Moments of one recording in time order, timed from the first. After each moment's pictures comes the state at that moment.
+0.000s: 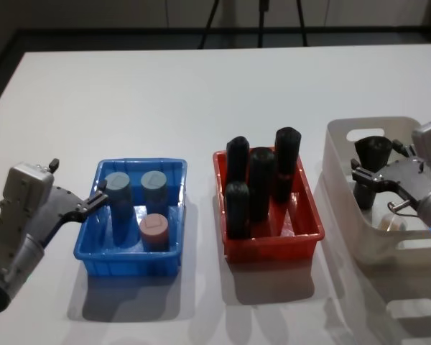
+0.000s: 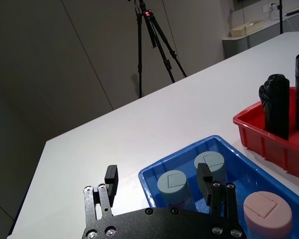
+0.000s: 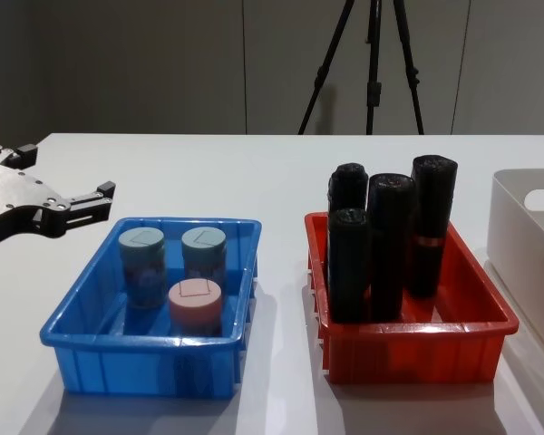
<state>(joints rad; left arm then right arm) -0.20 0.60 0.45 -1.41 -0.25 -0.12 0.03 0.26 0.32 -0.09 -1.22 0.05 -0.01 0.27</state>
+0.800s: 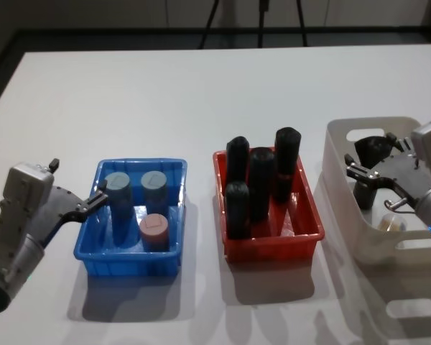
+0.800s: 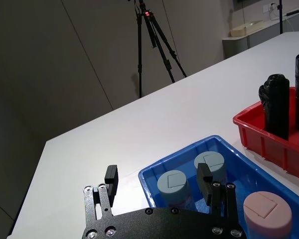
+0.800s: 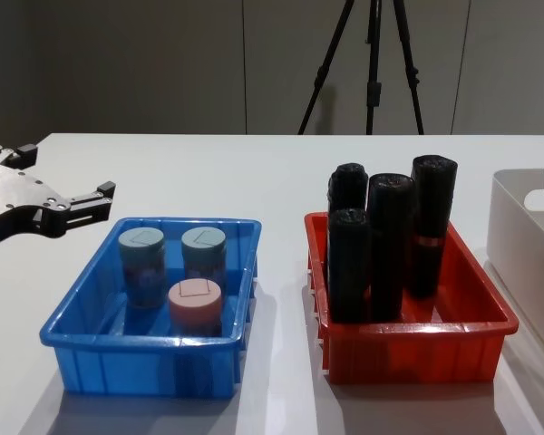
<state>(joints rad) -0.20 0.60 0.45 -1.41 -0.25 -0.12 0.03 0.25 0.34 -0.11 -1.24 0.07 -0.08 0.29</state>
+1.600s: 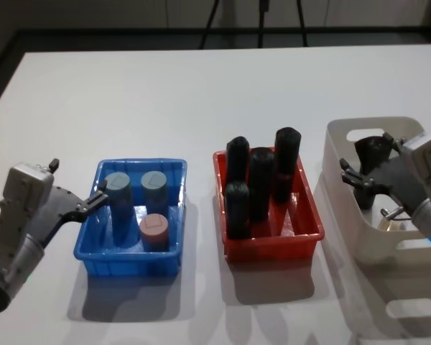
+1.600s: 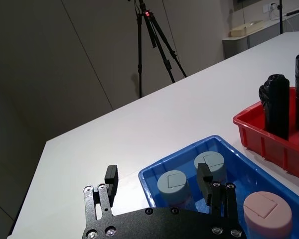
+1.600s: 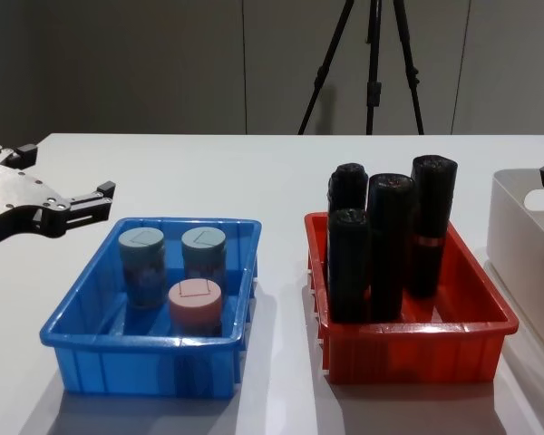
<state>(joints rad) -0.20 0.60 0.45 -1.41 -0.25 -0.12 0.03 0.21 0.54 -0.37 -1.37 0.21 -0.11 0.05</state>
